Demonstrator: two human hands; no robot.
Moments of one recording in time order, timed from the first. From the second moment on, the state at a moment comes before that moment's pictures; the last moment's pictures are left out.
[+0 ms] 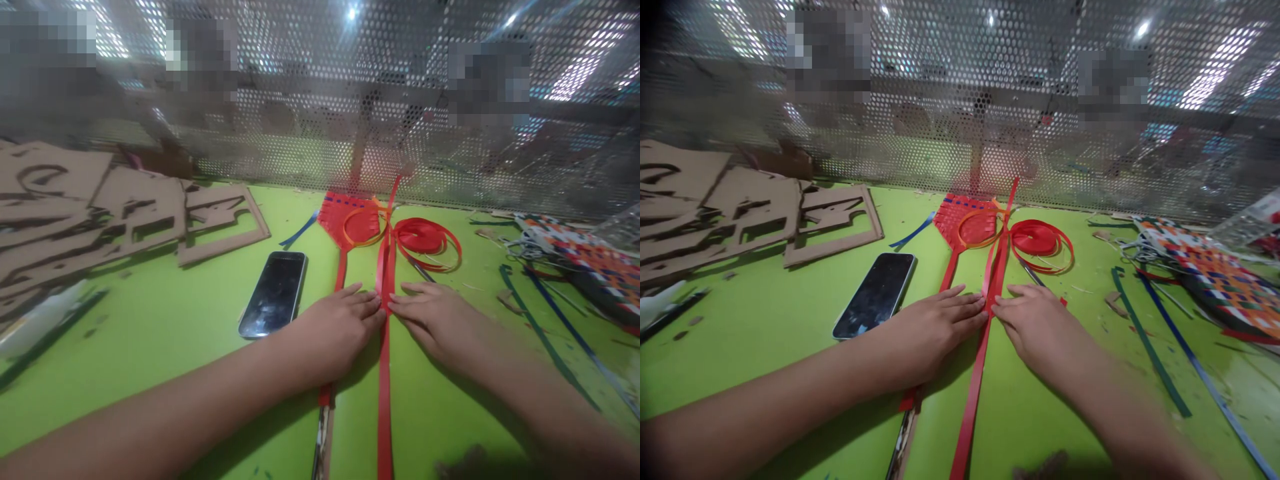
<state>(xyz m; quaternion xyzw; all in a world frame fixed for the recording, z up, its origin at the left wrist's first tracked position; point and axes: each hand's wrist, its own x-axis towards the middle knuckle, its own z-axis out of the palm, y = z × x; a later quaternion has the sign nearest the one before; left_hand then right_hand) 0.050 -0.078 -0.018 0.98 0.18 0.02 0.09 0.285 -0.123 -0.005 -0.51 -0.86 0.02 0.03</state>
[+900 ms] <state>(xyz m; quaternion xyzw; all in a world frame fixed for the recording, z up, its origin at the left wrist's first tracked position) 0.055 -0.075 -0.027 0.97 0.20 0.03 0.10 0.282 -0.125 -0.012 -0.51 -0.86 0.00 0.02</state>
